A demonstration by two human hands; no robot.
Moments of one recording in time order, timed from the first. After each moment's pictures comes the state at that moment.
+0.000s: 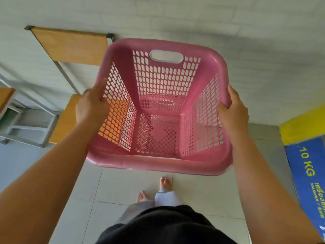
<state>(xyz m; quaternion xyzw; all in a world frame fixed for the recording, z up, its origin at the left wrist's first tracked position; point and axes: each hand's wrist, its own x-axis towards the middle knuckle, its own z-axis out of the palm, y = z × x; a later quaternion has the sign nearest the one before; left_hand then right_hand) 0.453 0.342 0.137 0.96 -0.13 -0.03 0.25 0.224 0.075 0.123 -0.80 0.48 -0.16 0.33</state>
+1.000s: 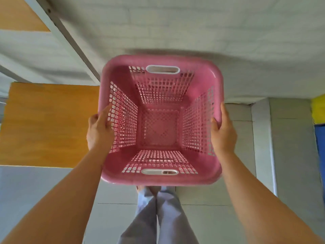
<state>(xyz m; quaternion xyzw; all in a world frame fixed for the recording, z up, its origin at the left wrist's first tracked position) 0.536 0.265 -0.158 0.95 -0.12 -0.16 0.23 0.298 0.015 -0.177 -0.77 0.55 -0.12 0.30</state>
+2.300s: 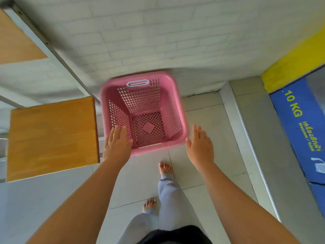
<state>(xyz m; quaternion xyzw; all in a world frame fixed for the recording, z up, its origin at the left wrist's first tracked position) 0.425 0.296 -0.099 0.90 -0.37 -0.24 0.01 0.196 0.149 -0.108 -0.82 0.53 0.11 0.20</state>
